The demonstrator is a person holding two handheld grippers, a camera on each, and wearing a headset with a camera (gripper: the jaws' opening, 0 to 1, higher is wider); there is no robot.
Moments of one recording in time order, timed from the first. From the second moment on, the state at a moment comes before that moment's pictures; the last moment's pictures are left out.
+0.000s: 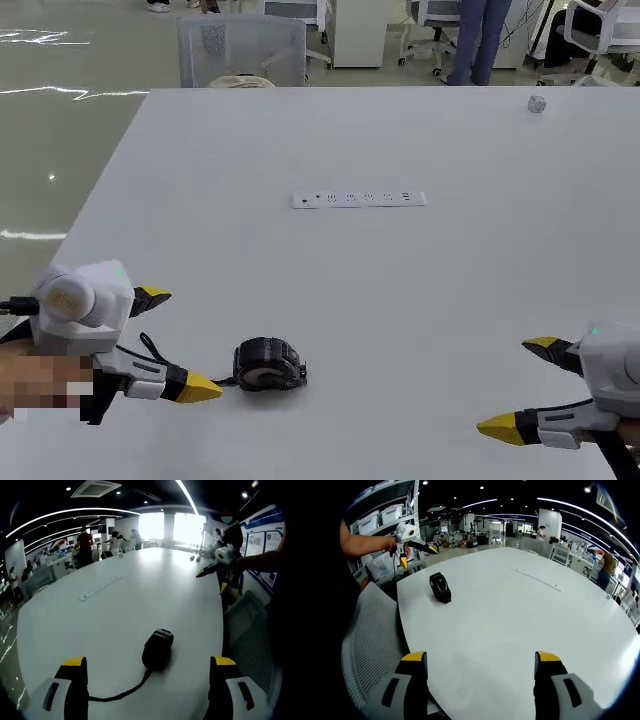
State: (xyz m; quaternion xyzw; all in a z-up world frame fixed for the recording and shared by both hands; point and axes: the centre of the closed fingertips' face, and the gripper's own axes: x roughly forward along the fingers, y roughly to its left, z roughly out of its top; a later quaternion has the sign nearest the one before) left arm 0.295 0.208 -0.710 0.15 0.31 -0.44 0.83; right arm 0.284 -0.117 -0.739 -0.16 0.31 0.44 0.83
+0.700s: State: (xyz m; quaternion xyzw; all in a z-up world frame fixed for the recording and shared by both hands) left arm 0.306 0.166 -0.739 0.27 0.37 -0.52 0.72; right arm 0.310 -0.047 -0.729 -0.20 0.29 0.52 0.78
